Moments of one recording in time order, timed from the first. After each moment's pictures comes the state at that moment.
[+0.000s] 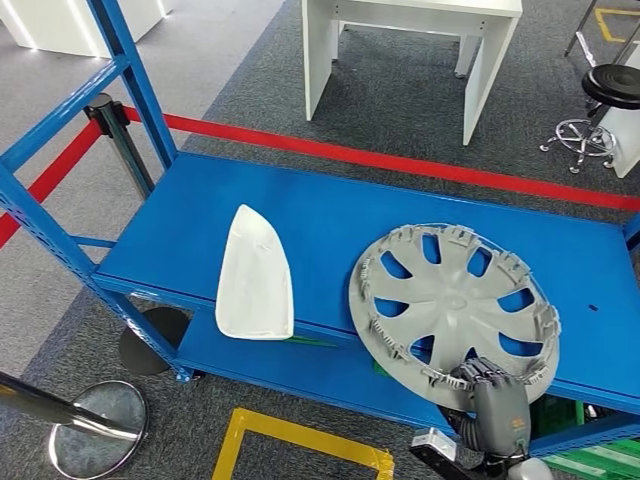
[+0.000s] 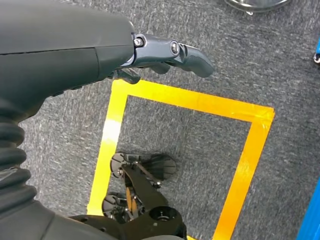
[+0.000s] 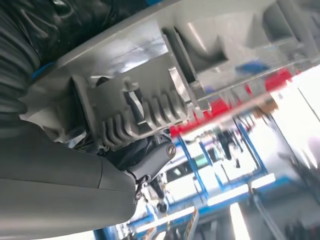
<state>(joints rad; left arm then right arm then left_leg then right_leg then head) 0.01 0.03 -0.07 -0.19 0.22 0.02 -0.56 0.23 -0.17 0.24 -1.52 0.77 -0.65 -0.37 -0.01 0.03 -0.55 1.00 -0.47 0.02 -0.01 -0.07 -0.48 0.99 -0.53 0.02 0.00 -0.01</state>
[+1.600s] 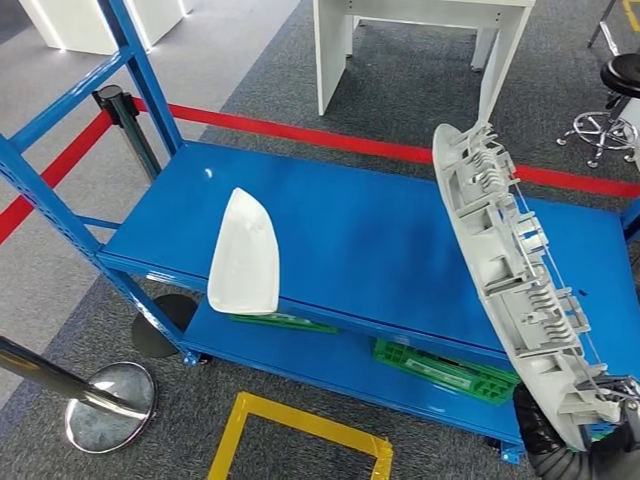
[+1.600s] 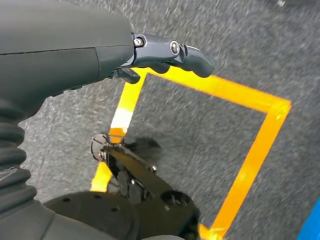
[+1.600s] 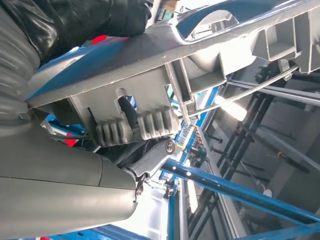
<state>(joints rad) 0.03 -0.01 -0.05 -0.18 0.26 -0.02 -0.61 0.46 0.13 0.08 -2.15 0.41 -0.67 -0.70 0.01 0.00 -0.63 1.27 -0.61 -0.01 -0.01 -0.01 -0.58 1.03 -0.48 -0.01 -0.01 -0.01</state>
